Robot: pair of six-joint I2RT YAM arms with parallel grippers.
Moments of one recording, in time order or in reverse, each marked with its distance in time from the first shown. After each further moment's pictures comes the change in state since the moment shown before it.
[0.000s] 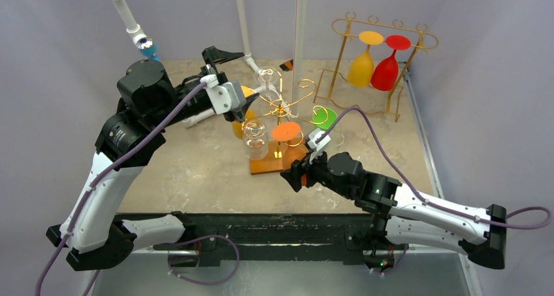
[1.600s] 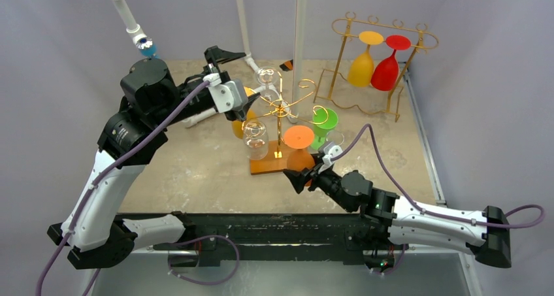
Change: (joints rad) left arm 0.000 0.010 -0.001 0.001 0.000 -0.002; right arm 0.098 -0.124 -0.281 0.414 0.199 -0.097
